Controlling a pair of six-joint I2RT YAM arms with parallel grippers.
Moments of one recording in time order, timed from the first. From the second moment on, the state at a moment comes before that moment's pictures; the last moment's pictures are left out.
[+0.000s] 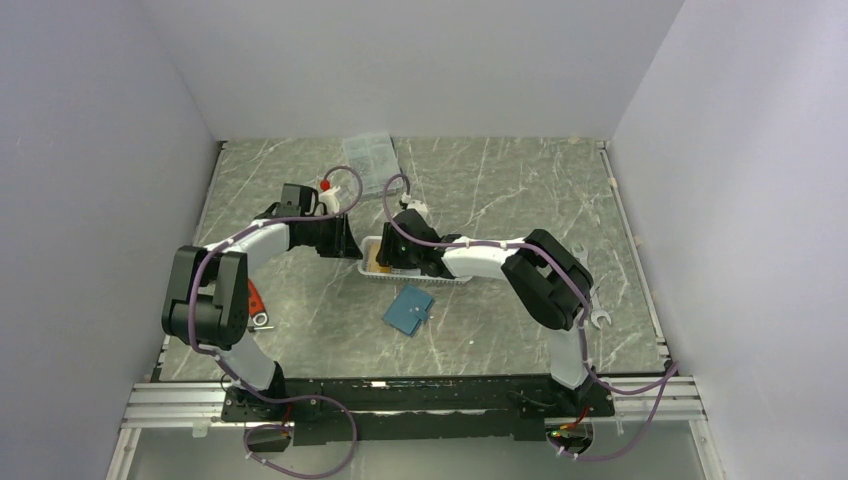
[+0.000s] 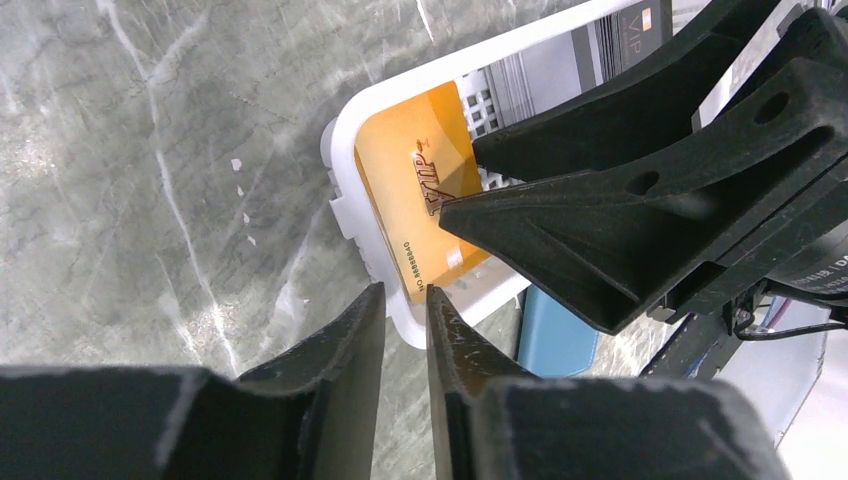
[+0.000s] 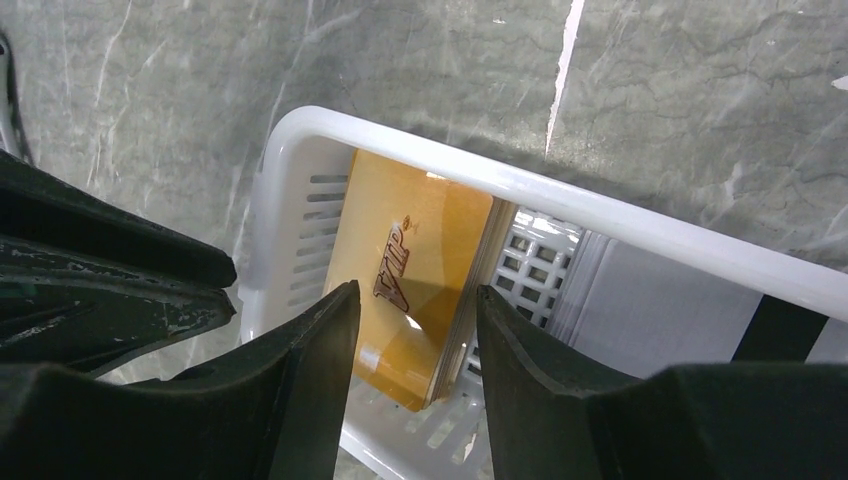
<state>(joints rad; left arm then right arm) -0.15 1.64 0.95 -0.29 0.65 -0.12 0.84 1.99 1.20 0.08 0.09 0.77</state>
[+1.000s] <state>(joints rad) -0.17 1.65 0.95 -0.28 0.63 -0.11 0.84 1.96 1.20 0.19 -0.01 0.79</state>
